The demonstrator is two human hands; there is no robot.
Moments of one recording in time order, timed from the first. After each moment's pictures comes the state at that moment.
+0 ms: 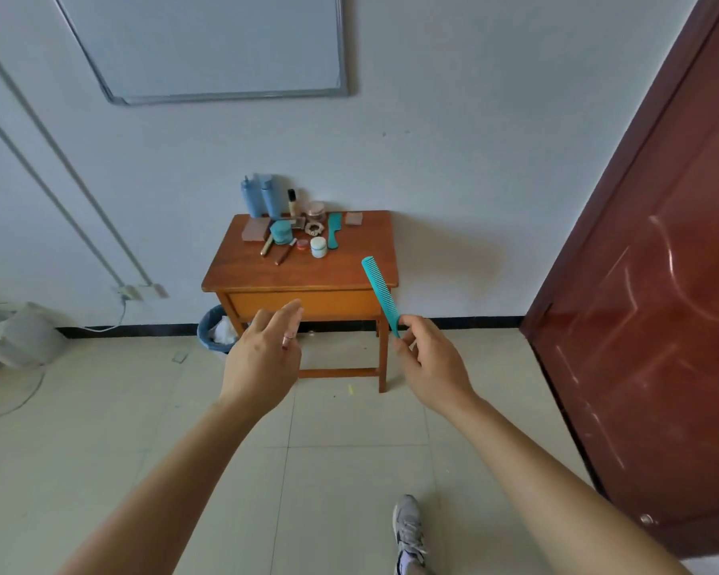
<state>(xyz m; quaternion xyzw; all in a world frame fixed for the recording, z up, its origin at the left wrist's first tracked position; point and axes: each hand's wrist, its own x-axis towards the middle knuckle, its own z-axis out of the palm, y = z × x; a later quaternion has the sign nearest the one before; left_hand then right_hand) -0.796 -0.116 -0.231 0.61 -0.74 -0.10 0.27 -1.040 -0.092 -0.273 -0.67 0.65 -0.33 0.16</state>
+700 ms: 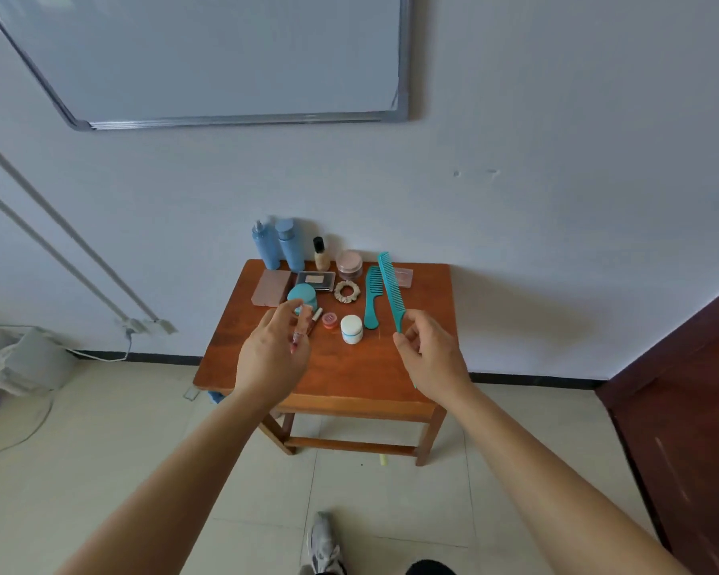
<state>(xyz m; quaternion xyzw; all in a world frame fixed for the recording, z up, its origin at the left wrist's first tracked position) -0.799 -0.517 -0.254 0.69 -0.67 -0.12 0.25 -1.031 -0.510 -0.295 -0.65 0.66 -0.30 0.23</state>
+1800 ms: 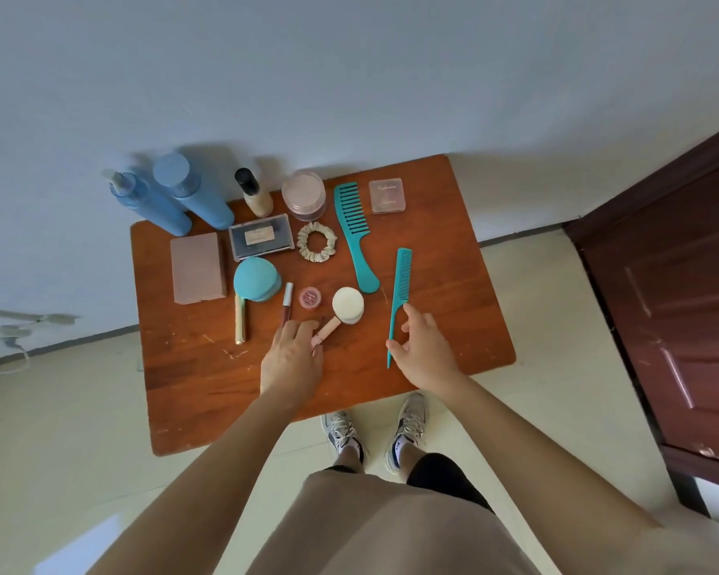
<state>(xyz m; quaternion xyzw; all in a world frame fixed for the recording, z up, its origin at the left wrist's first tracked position) -0.767 -0.682 -0.452 0.60 -0.76 -0.25 -0.02 -0.968 -0.623 -0.456 -0.43 0.81 -0.09 0.39</state>
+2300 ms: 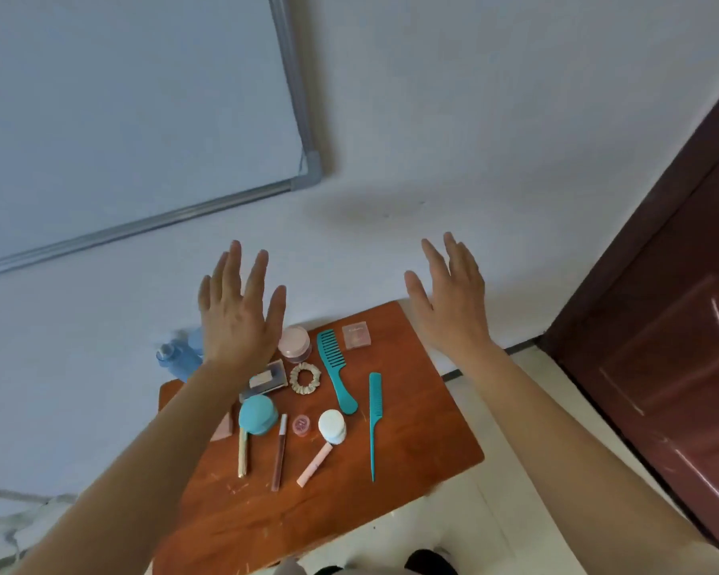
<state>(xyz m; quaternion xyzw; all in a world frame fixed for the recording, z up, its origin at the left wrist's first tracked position) -0.823 -0.787 -0.218 0.49 -0.84 0.03 0.23 -1.073 -0.671 -0.231 -0.50 0.81 -0.29 0.00</state>
